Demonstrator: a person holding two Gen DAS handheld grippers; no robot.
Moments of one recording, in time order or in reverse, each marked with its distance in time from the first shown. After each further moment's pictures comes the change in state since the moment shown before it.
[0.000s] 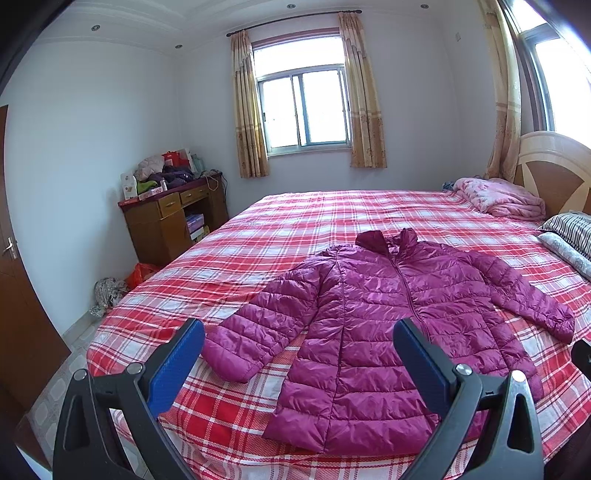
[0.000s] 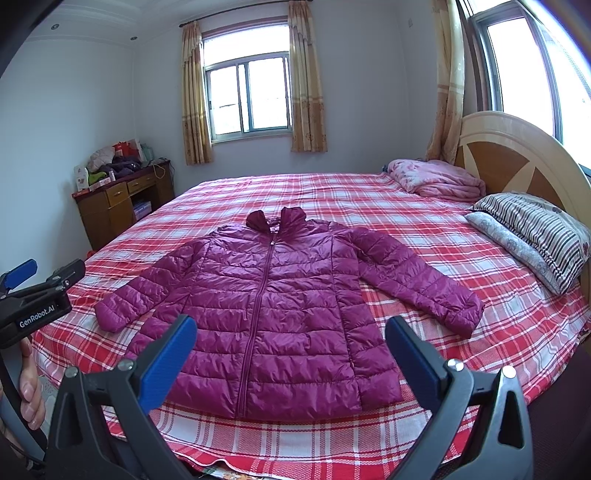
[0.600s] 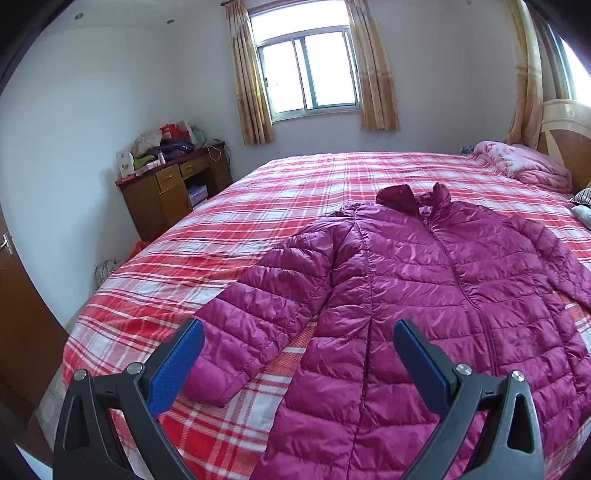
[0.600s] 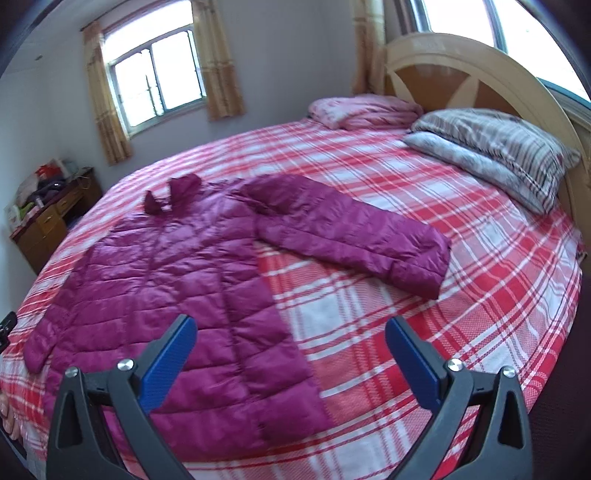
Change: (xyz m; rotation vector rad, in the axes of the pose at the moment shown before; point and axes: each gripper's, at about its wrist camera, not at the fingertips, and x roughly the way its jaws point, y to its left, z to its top) left arm 0.153 -0.014 -0.019 0.029 0.131 0.057; right arm 0.120 -0.148 -0.025 0.275 0.190 -0.199
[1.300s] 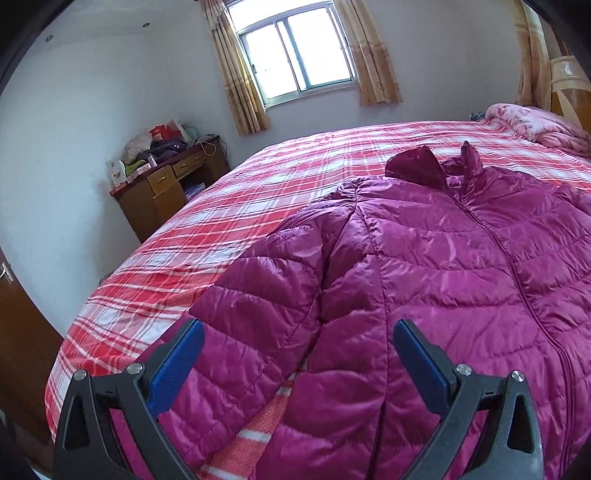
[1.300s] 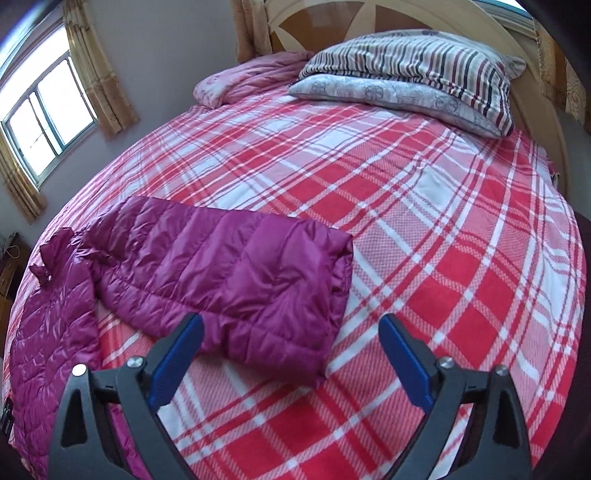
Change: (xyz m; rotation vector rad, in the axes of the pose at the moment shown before) left arm 0.139 -0.049 0.024 0.096 0.054 0.071; right arm 0.103 -0.137 0.046 0.319 0.108 -0.178
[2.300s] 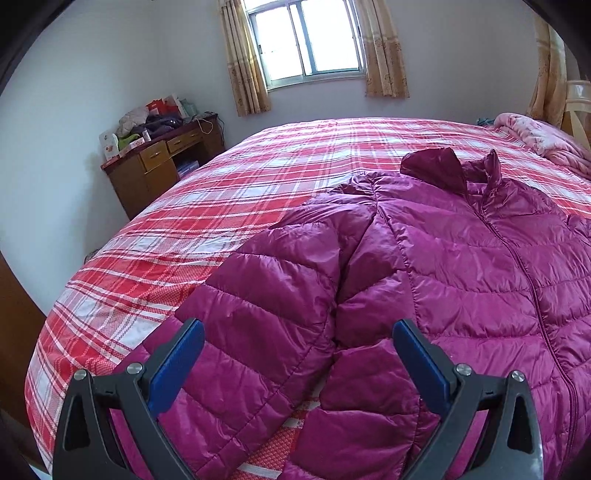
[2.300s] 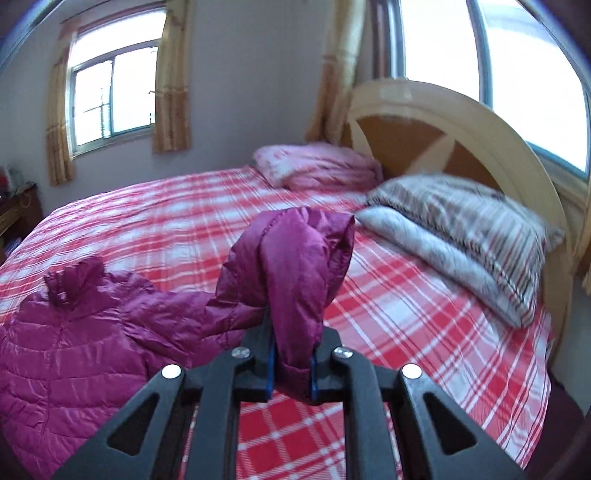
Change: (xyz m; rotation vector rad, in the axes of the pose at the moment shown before) left arm 0.037 0.024 0.013 -0.079 0.067 -0.060; right arm -0.059 0.145 0.080 -0.391 -0.354 -0.018
